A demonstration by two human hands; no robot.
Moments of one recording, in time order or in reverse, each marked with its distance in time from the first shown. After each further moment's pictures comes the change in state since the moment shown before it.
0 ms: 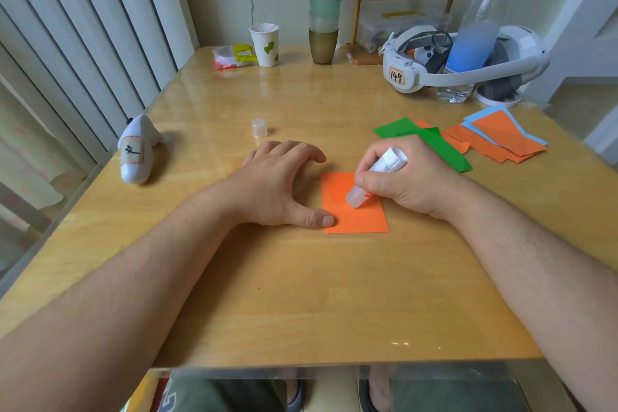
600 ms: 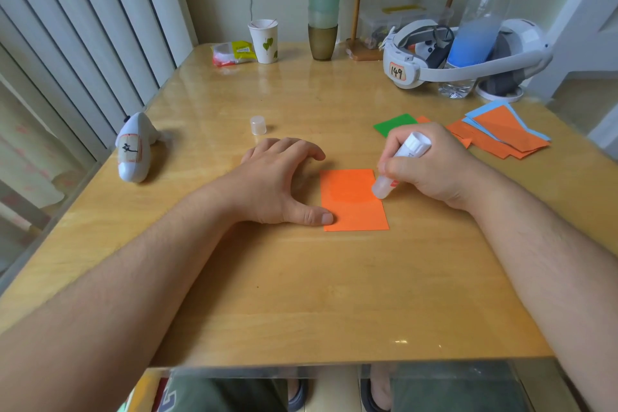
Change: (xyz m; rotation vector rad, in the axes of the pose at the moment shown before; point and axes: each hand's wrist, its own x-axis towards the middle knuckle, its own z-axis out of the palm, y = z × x) left_hand -0.001 0.000 -0.001 0.001 -0.005 0.006; right_hand -0.003 0.001 -0.021 -0.035 0.031 -0.016
